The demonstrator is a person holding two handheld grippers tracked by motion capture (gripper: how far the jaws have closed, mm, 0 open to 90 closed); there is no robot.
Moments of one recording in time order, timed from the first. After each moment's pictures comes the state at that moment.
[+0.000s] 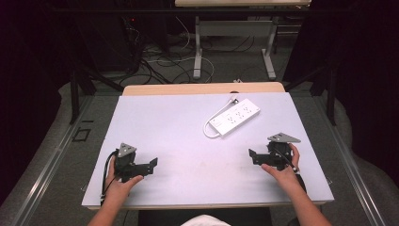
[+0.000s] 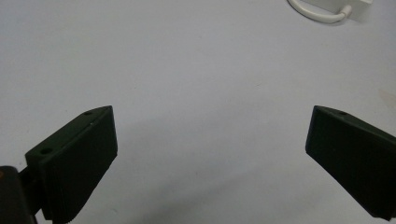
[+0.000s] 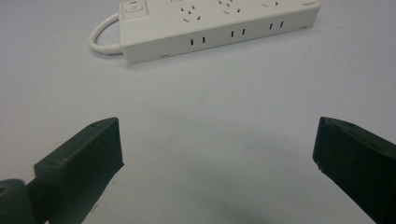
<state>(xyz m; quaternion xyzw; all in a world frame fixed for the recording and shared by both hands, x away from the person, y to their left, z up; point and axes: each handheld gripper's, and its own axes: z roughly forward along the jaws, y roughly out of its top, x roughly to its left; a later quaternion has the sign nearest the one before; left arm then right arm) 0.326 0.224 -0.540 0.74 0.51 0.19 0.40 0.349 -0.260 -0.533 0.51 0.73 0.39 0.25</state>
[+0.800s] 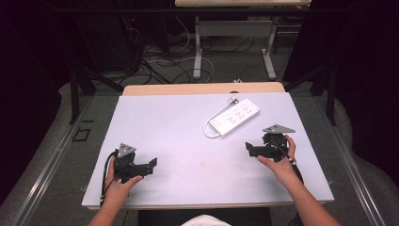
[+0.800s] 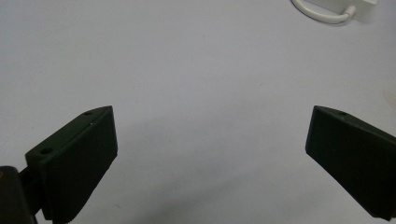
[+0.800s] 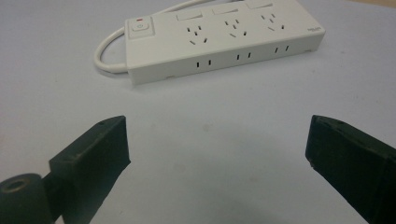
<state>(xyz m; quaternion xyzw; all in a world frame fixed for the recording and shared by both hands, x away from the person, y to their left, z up) 0.325 0.225 -0.540 0.74 0.51 0.19 0.39 0.368 -0.245 -0.513 0.50 0.74 0.38 0.24</state>
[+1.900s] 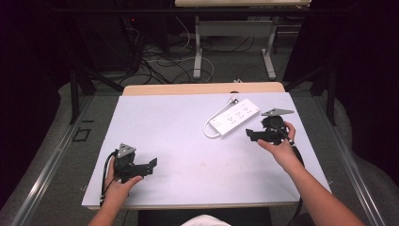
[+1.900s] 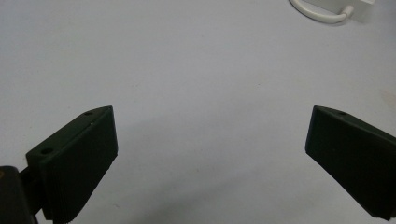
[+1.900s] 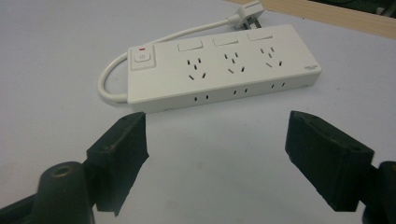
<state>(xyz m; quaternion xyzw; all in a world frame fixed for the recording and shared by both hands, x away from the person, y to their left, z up) 0.325 0.225 -0.540 0.74 0.51 0.19 0.40 0.402 -0.245 -0.478 0.49 0.76 0.37 0.22</state>
